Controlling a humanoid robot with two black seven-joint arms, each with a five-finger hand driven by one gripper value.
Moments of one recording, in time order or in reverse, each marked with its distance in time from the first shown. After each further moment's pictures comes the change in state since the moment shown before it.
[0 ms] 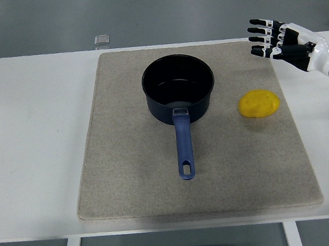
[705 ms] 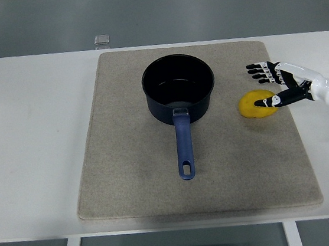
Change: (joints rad) left arm 0.000 0.000 0.000 0.001 0.000 0.002 0.000; right arm -0.053 -0.042 -0.122 0.054 -0.419 -0.155 0.122
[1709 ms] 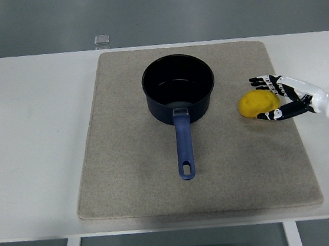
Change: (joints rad) left arm 0.001 0.000 0.000 0.001 0.000 0.000 0.000; right arm -0.066 0.005 0.001 0.000 -0.048 -0.060 0.028
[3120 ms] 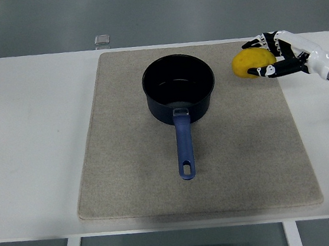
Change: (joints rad) left arm 0.000 0.000 -0.001 -0.001 0.000 0.000 0.000; right arm 0.200 0.020 -0.026 0.000 0.120 -0.016 -0.018
